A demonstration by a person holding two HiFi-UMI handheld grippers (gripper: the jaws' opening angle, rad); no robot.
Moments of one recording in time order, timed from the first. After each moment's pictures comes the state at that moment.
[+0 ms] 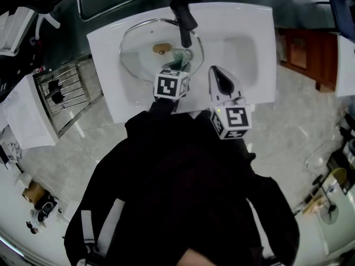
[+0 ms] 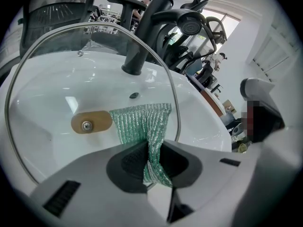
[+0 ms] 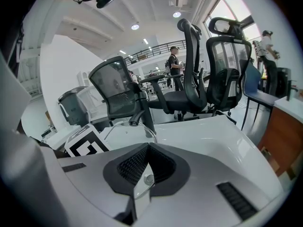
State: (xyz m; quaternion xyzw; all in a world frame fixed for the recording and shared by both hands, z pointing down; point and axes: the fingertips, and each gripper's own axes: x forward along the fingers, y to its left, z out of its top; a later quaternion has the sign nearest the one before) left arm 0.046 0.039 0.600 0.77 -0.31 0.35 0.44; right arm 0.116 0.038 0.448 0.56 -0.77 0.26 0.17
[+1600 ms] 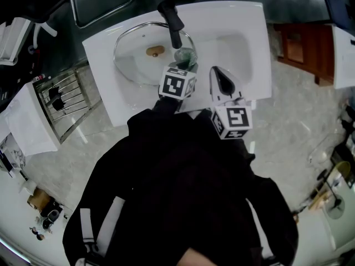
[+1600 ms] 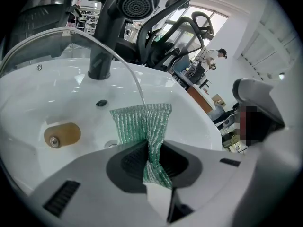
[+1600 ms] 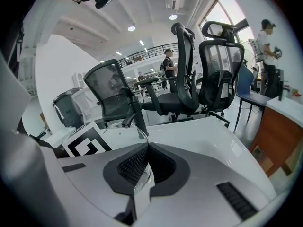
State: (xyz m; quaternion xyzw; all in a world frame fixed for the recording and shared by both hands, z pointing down) left arm 0.098 0.043 0.583 0.80 -0.25 0.36 0.41; right arm 0.142 0.045 0.442 0.59 -0.75 0.26 0.16
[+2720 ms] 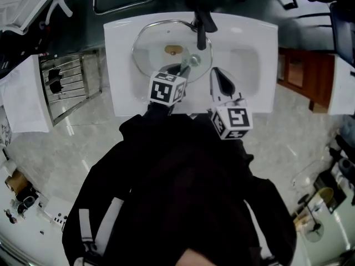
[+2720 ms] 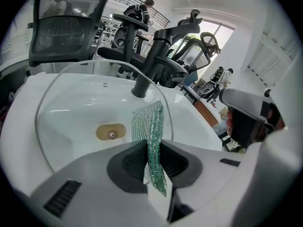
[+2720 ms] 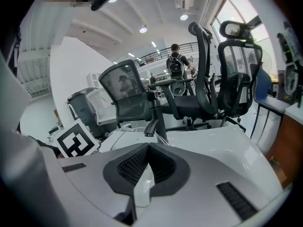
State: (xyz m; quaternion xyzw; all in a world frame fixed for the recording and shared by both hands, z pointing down) left arm 0.010 0.035 0.548 0.79 -0.33 0.30 0.42; right arm 0.086 0.030 0.426 0.53 -0.80 0.23 0.16
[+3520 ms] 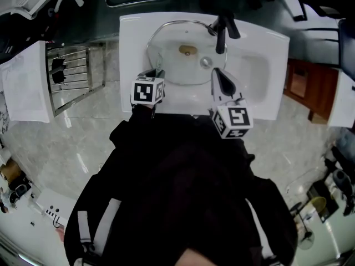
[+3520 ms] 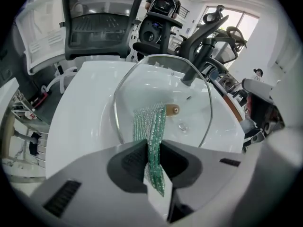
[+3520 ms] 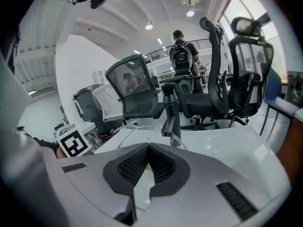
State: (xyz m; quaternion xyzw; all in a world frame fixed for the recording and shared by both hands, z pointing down) left arm -0.141 0.056 0.579 0.70 -0.43 0.37 0.44; right arm 0.039 0.024 0.436 0.50 -0.81 0.23 0.17
